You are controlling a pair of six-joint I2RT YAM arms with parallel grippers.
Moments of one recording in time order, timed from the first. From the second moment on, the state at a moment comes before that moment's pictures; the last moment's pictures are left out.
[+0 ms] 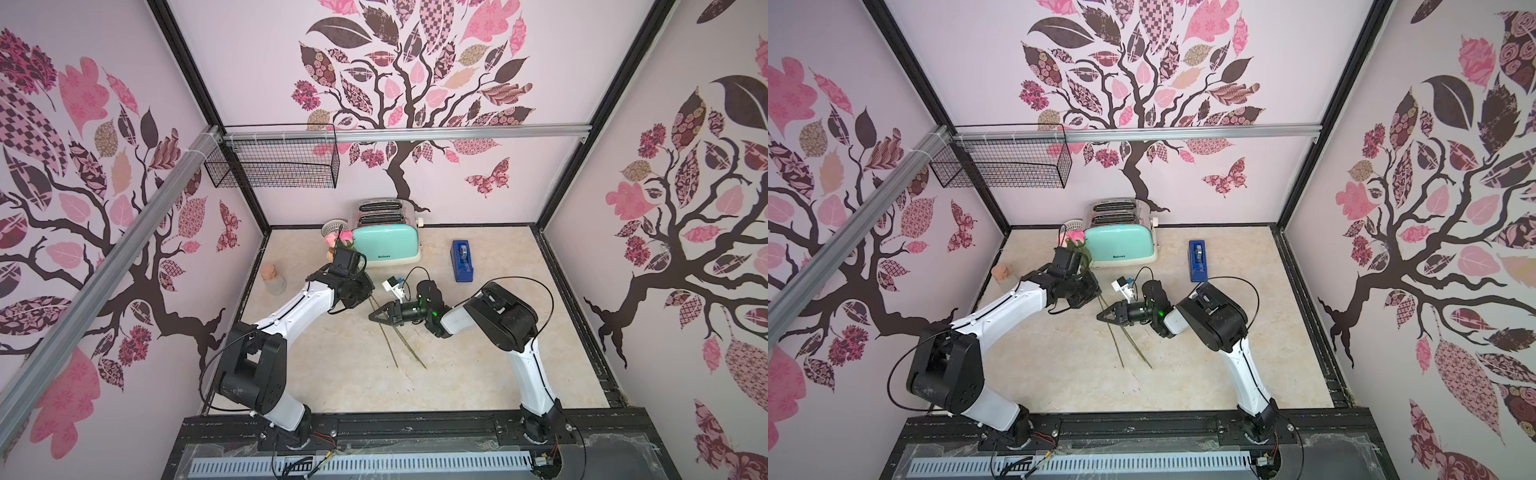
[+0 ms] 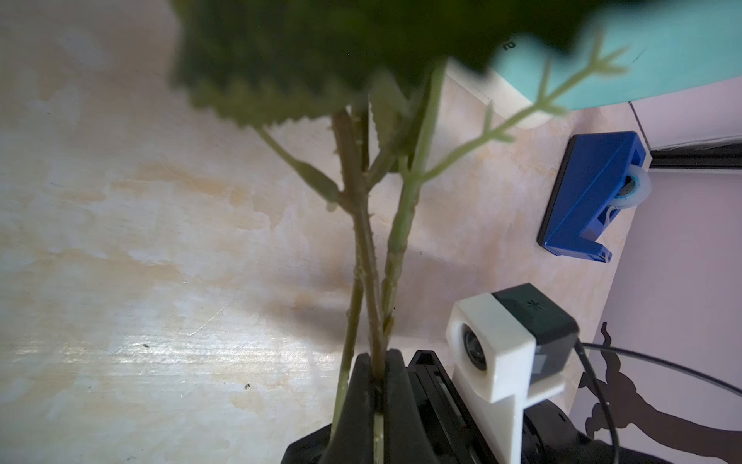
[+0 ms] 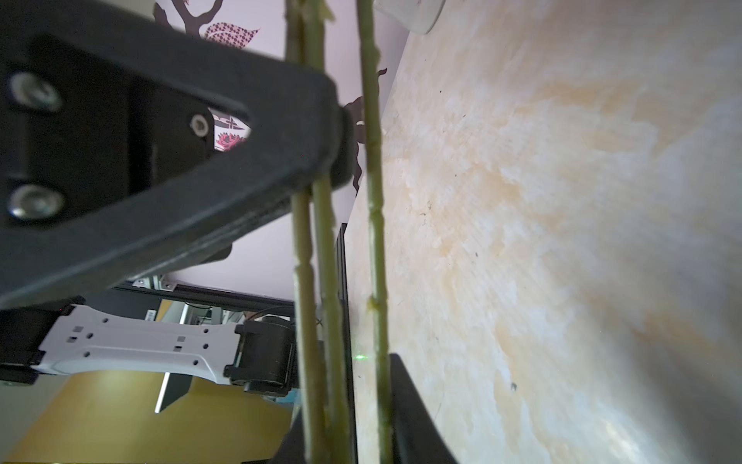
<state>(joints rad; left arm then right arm) -0.37 1.57 1.12 -0.52 0.18 -0.90 0.69 2.21 1.02 1.04 -0.95 1.09</state>
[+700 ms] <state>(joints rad) -0.37 1.57 1.13 -0.56 0.18 -0.86 0.70 2.10 1.02 0.73 -0.86 0.85</state>
